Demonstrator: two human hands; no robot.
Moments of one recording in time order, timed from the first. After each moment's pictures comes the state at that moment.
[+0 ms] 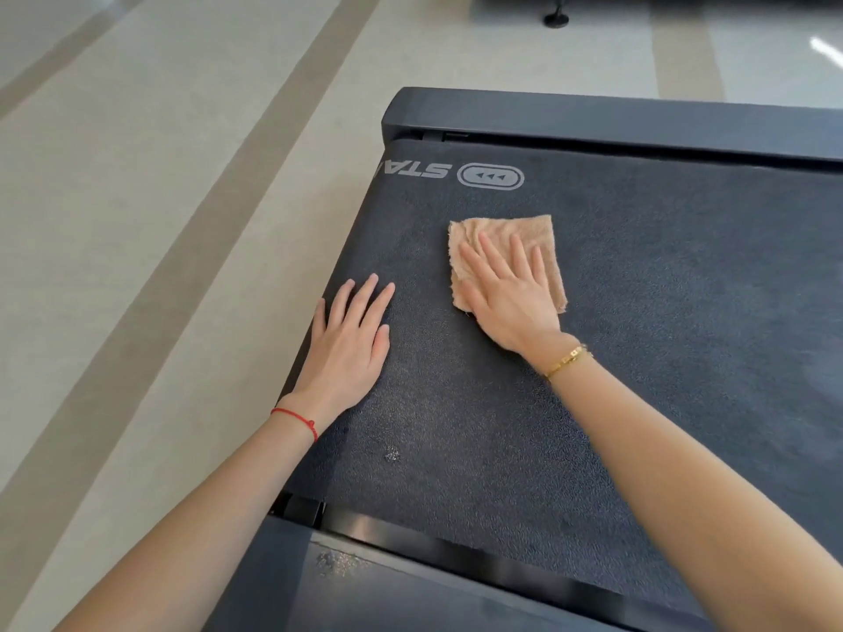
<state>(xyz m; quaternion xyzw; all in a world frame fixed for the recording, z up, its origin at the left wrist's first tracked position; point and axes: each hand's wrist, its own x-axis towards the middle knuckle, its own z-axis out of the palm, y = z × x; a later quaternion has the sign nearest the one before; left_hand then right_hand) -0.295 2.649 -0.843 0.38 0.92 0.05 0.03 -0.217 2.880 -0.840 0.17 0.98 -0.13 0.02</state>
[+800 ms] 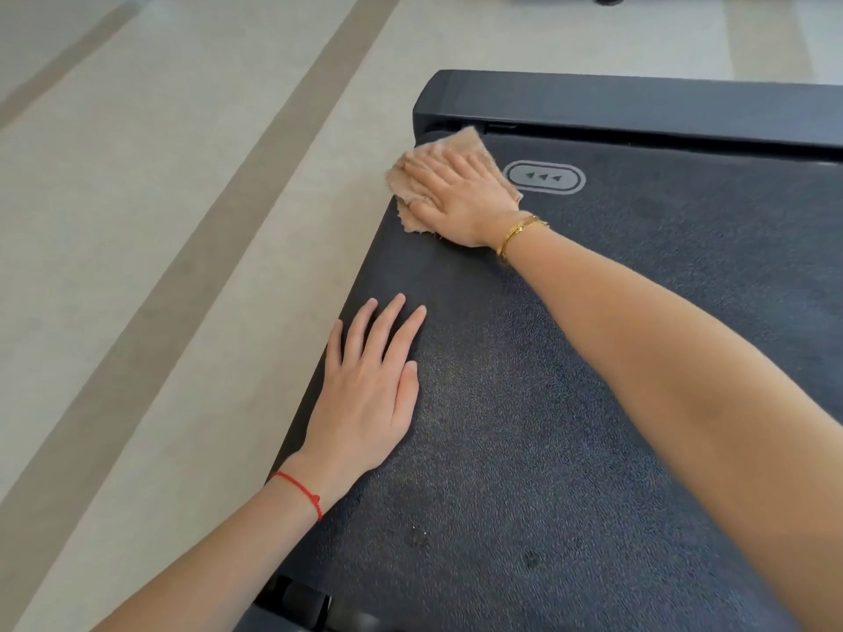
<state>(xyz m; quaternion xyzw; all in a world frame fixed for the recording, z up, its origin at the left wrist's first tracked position) -0.297 2.650 -0.851 0.37 0.93 0.06 0.02 -0.415 2.903 -0.840 0.02 1.00 -0.09 0.02</state>
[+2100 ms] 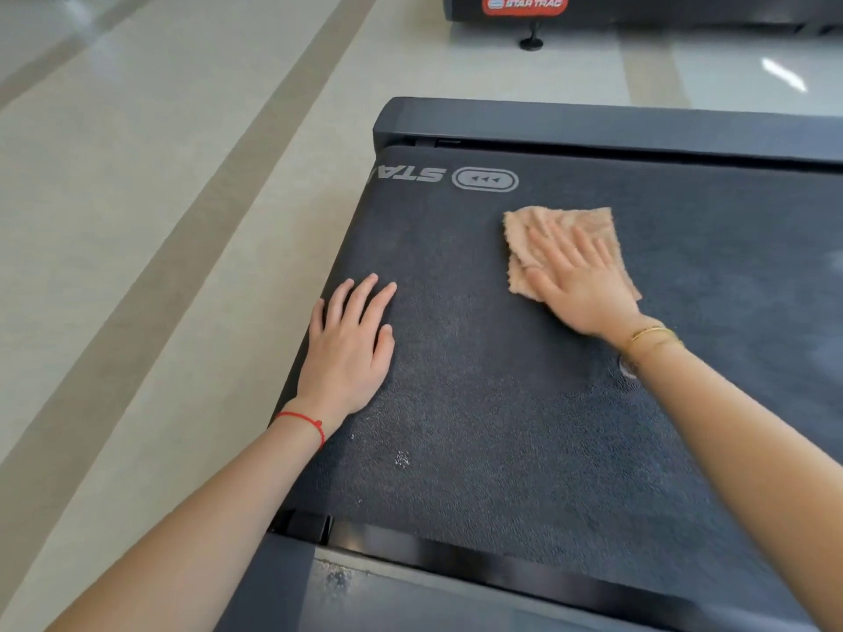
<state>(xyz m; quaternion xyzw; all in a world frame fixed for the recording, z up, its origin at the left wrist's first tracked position) -0.298 2.647 -0.852 0.38 0.92 0.08 0.00 -0.183 2.945 -0.842 0.23 0.97 -0.12 0.00</state>
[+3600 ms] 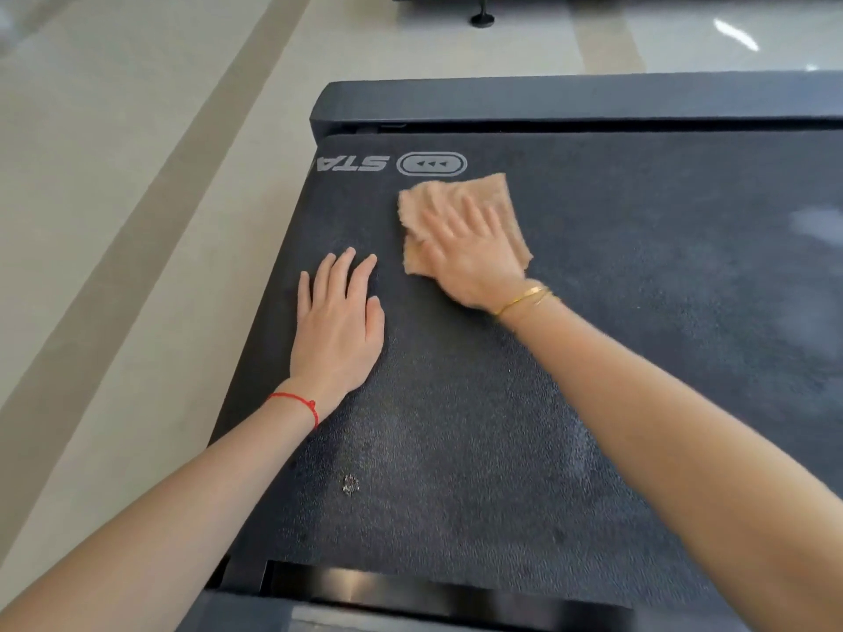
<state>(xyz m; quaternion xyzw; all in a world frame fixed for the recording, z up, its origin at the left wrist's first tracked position) -0.301 2.711 -0.854 0.38 0.92 0.12 -0.02 -0.247 2.906 -0.841 0.19 0.98 -0.12 0.00</state>
